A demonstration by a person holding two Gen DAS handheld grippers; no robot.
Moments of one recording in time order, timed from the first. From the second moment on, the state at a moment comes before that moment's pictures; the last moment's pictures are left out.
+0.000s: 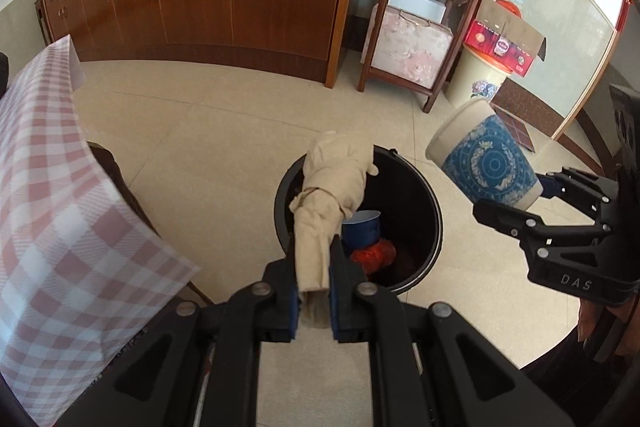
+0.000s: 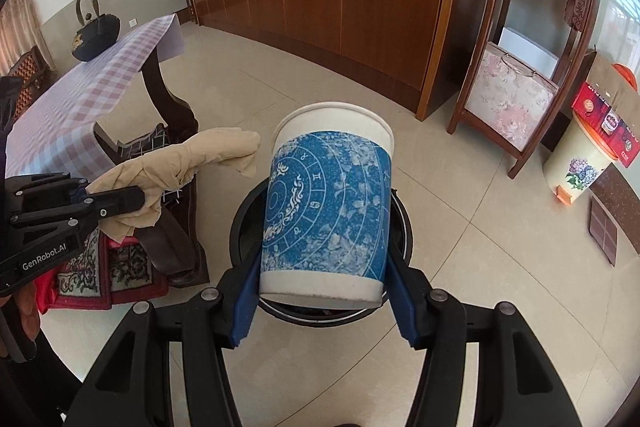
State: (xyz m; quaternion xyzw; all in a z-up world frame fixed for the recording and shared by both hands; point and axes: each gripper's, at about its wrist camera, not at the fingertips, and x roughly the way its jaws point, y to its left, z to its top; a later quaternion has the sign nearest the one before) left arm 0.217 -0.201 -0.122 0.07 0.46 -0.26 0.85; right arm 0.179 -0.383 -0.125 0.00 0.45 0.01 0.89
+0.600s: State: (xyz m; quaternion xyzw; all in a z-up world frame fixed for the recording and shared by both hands) left arm 0.226 -0.210 -0.149 0.07 0.48 -0.20 0.85; right arm 0.235 -0.428 -0.221 0.00 0.55 -0.04 0.83
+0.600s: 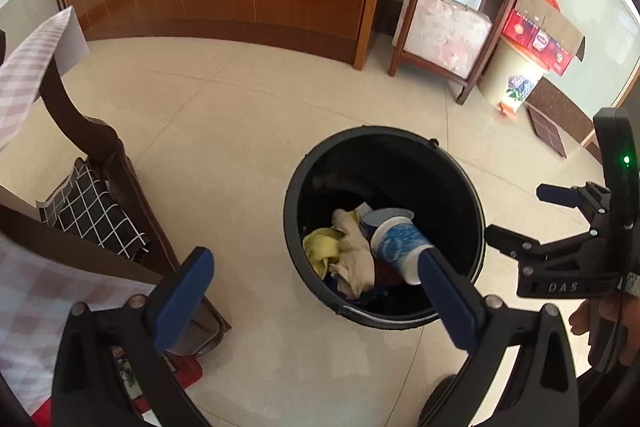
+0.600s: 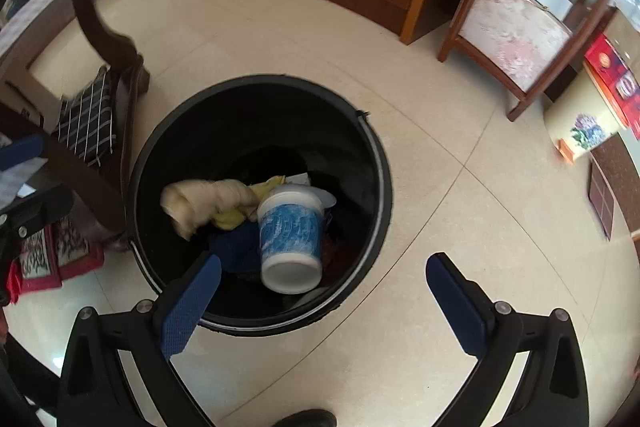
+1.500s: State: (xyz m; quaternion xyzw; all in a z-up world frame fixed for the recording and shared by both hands) left arm 0.139 -0.133 -0.019 0.05 0.36 -0.14 0.92; right arm 0.118 -0.339 -0.041 0.03 0.38 -0.06 0.92
